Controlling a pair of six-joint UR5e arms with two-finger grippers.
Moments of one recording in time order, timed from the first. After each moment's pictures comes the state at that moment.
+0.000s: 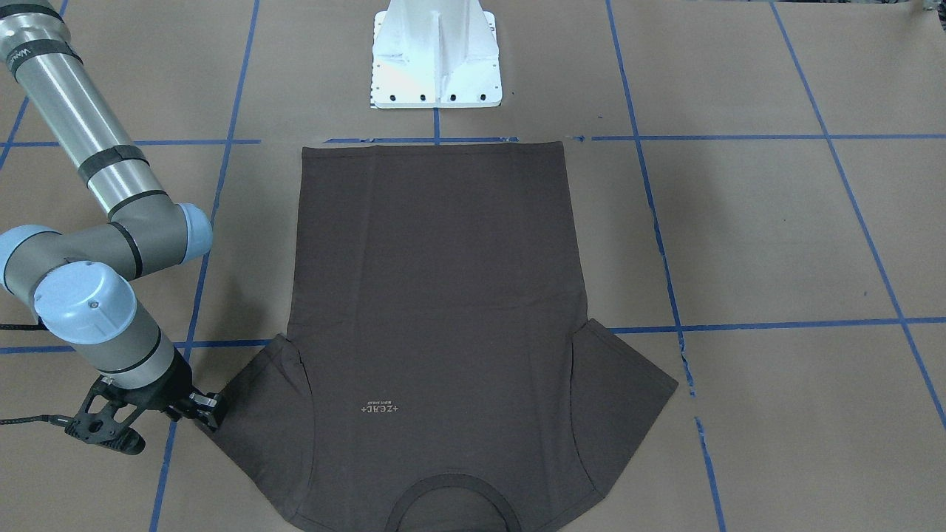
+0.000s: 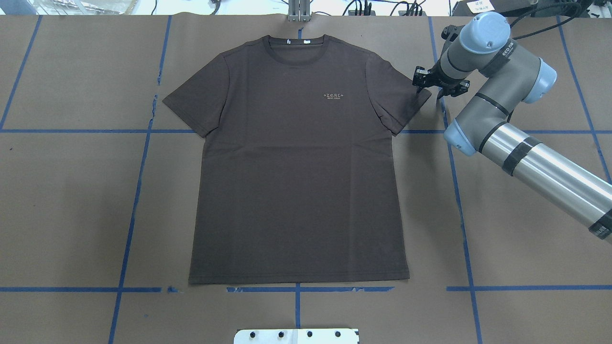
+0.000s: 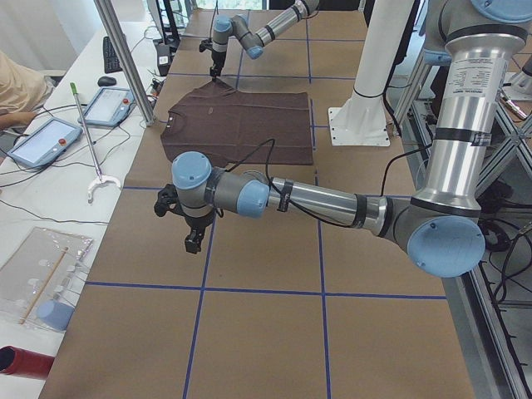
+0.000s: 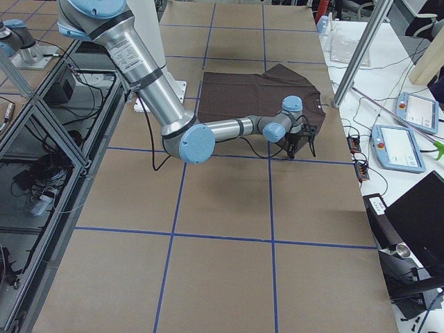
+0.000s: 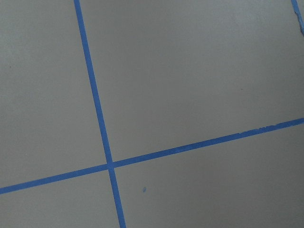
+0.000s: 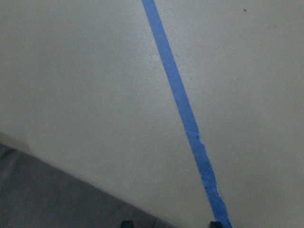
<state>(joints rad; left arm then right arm) -1.49 -1.70 -1.63 -1.66 -2.39 -0.02 0.92 -0.92 1.04 -1.00 1.96 1.21</state>
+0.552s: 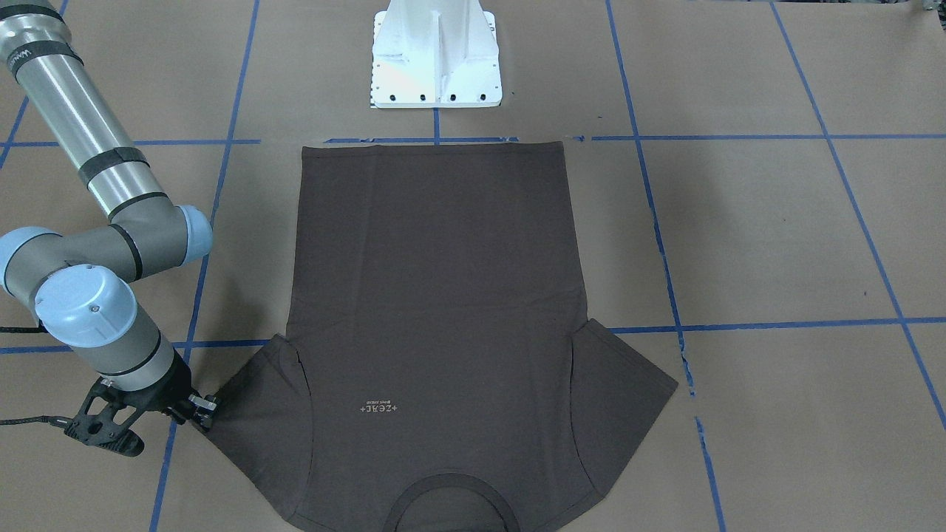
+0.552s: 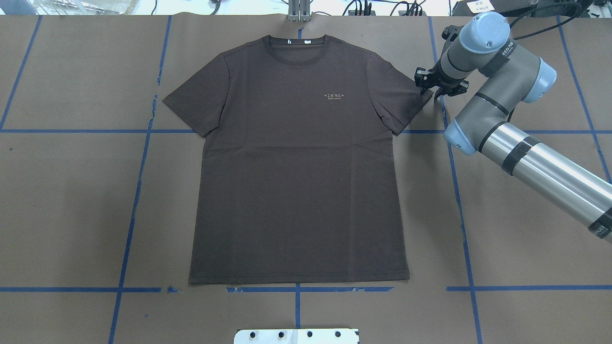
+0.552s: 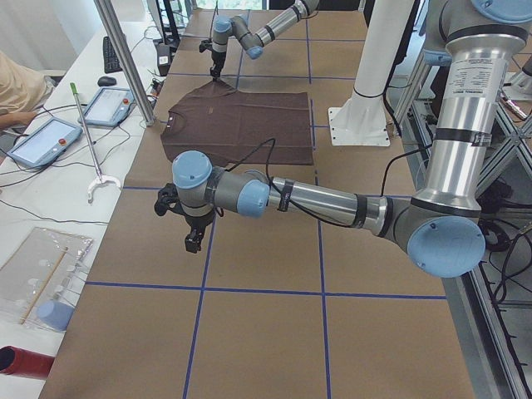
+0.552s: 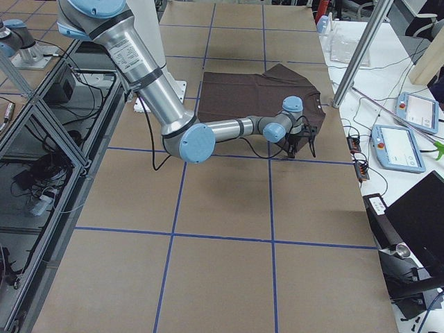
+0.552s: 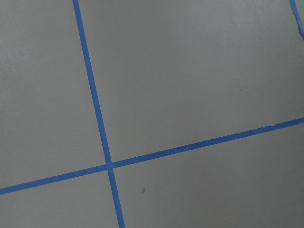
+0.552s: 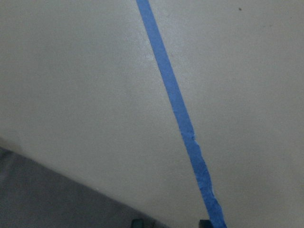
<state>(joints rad) -1.49 -1.69 -1.63 -1.65 -2.39 -0.02 0.92 -0.92 1.04 -1.01 1.96 1.21</state>
